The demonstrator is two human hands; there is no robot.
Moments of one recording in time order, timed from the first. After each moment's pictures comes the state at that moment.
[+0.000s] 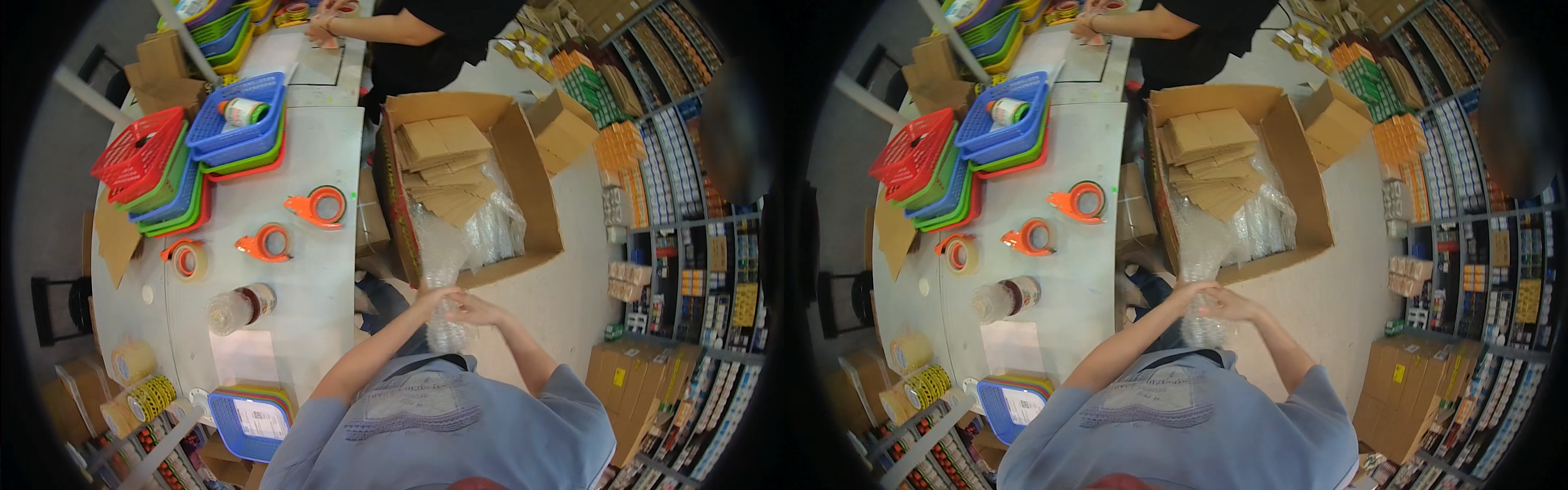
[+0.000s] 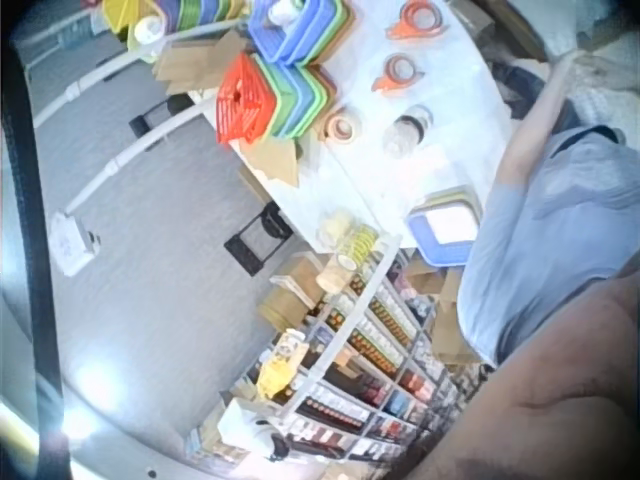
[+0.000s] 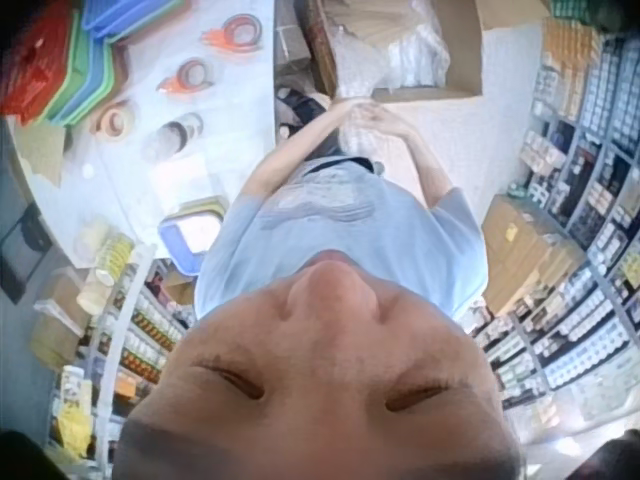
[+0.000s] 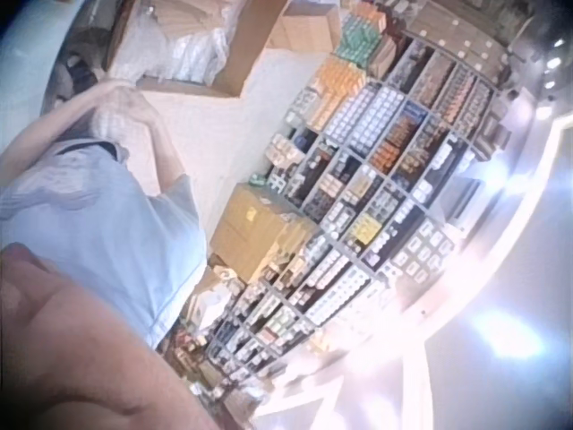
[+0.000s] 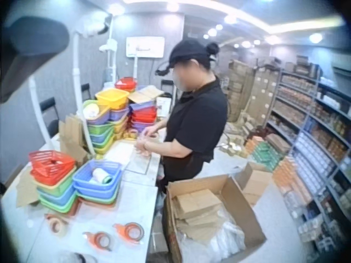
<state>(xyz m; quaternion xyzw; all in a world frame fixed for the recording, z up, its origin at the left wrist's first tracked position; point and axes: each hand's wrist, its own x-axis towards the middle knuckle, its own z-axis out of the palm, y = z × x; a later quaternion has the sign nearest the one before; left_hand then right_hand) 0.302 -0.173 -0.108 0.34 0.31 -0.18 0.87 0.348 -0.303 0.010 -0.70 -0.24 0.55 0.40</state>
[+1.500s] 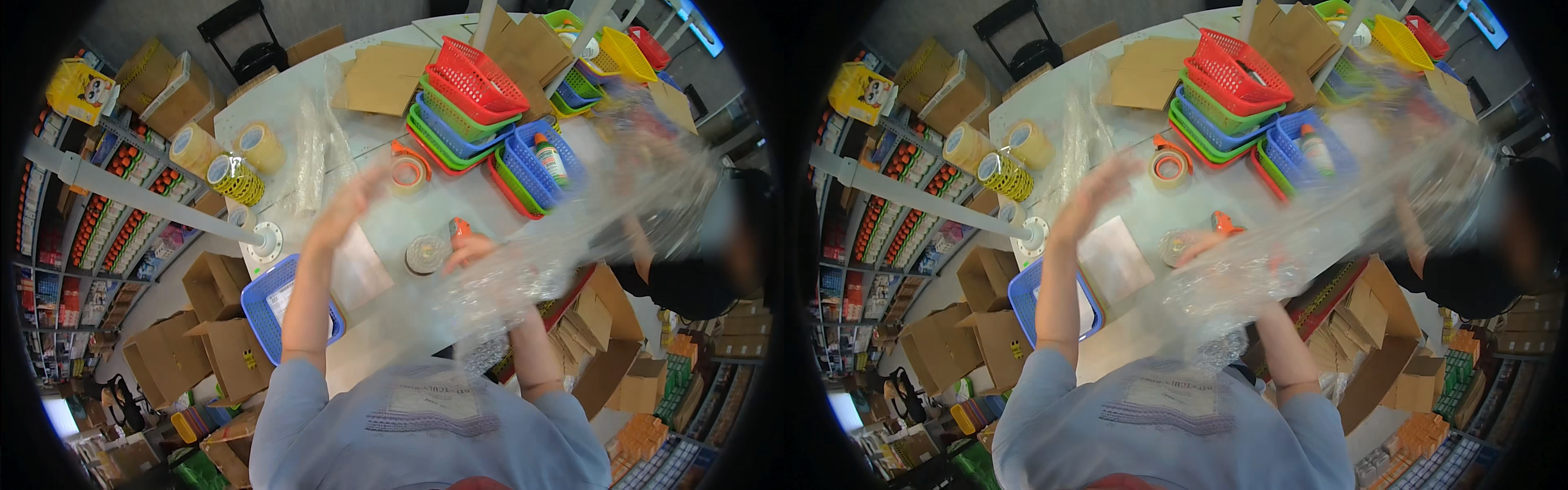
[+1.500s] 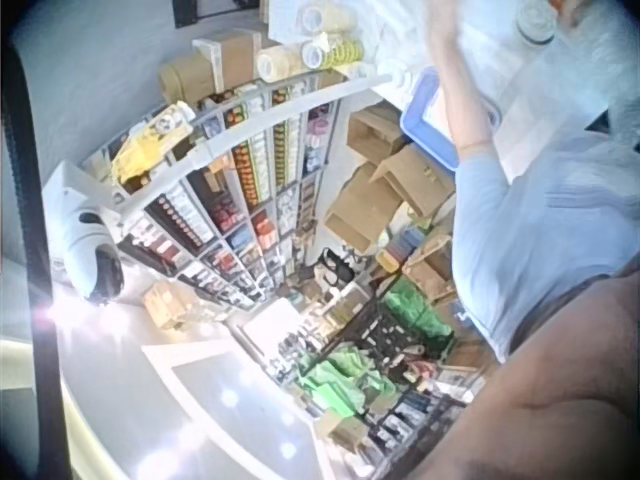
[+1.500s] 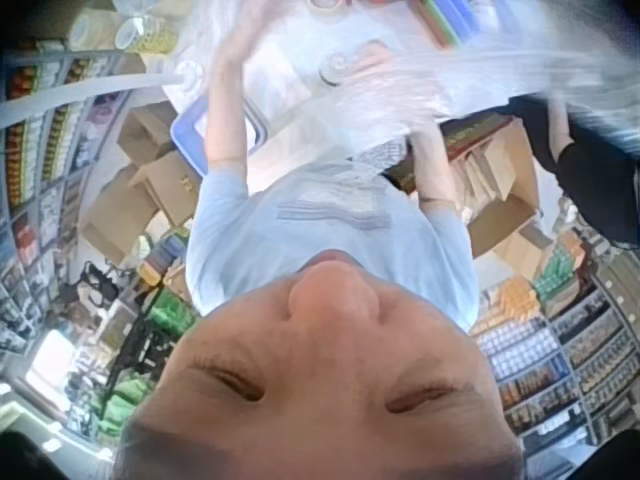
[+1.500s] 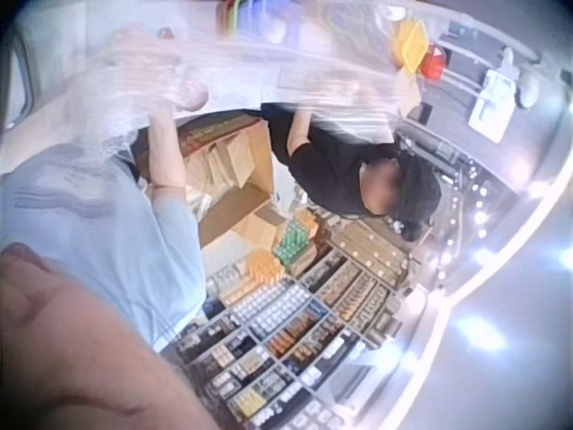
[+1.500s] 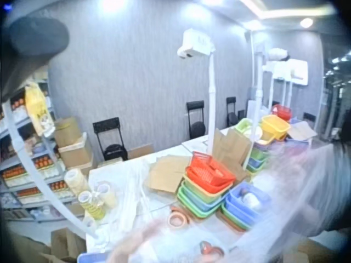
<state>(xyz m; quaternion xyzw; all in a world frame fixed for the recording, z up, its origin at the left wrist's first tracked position) -0.003 0.215 0.175 0.63 0.28 0.37 0.62 0.267 0.097 0.146 -0.36 -0.43 0.70 0.44</state>
